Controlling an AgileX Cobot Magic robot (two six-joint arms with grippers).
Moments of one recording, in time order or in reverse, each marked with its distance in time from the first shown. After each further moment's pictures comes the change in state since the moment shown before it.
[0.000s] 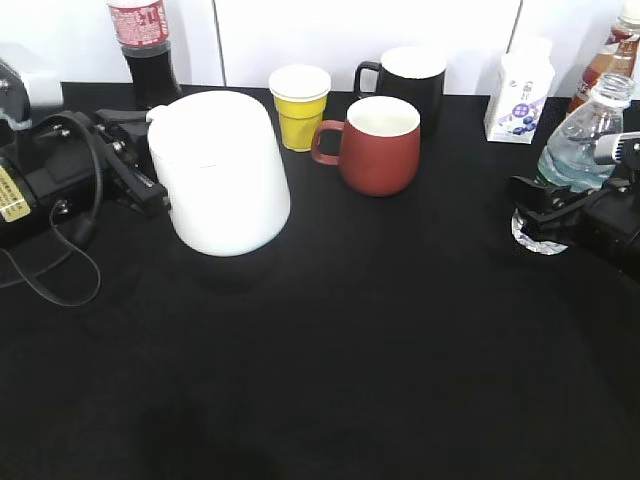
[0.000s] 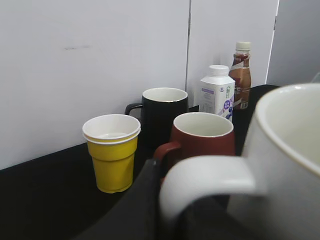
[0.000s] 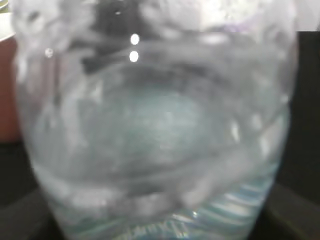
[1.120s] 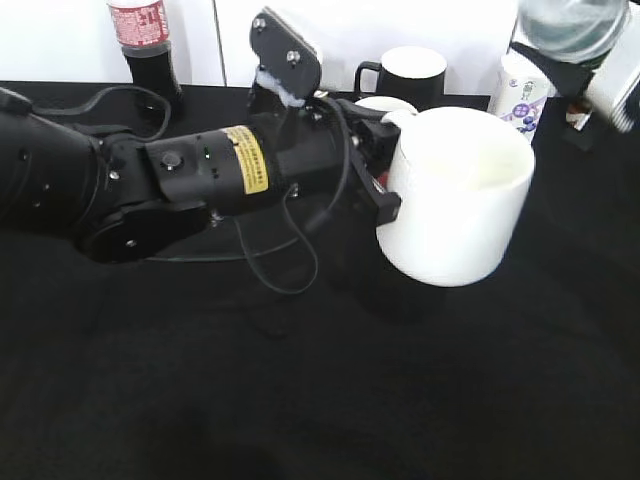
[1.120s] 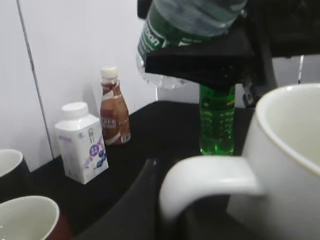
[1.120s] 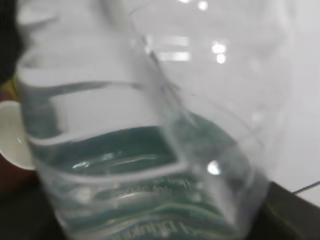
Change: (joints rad) left arm -0.466 0.145 -0.409 -0.080 0.378 -0.017; right arm 0.000 -0.463 -0.179 -0.489 0.166 -0.689
